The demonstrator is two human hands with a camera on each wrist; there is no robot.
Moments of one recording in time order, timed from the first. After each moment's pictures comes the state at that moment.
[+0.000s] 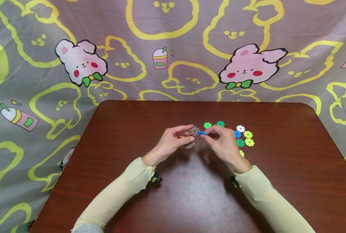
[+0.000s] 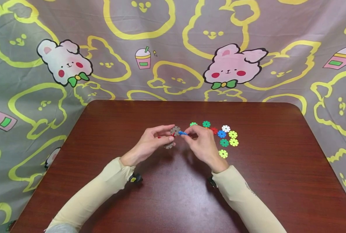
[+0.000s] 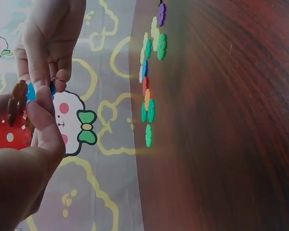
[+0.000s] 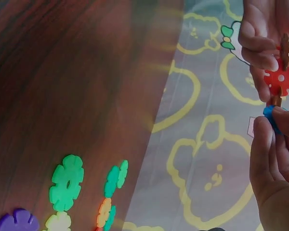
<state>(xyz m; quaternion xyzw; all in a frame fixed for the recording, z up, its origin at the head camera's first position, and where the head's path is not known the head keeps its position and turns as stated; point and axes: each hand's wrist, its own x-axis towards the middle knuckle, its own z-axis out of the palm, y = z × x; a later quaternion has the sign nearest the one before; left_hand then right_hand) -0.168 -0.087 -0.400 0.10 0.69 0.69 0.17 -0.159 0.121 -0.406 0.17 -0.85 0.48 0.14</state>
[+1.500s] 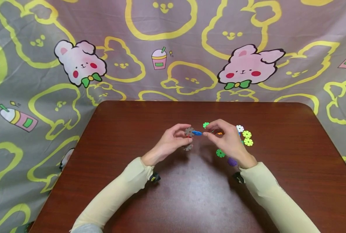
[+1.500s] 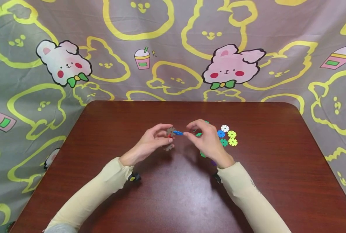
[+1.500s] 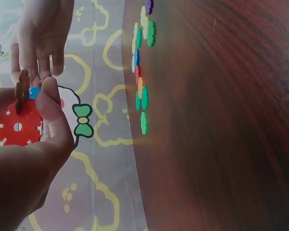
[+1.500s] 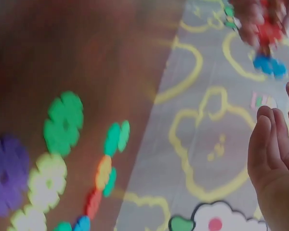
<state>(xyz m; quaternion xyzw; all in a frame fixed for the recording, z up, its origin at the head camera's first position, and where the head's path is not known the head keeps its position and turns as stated) -0.170 -0.088 -0.403 0.11 0.72 0.67 0.18 -0.171 0.140 -0.404 0.23 -0.83 0.48 0.14</state>
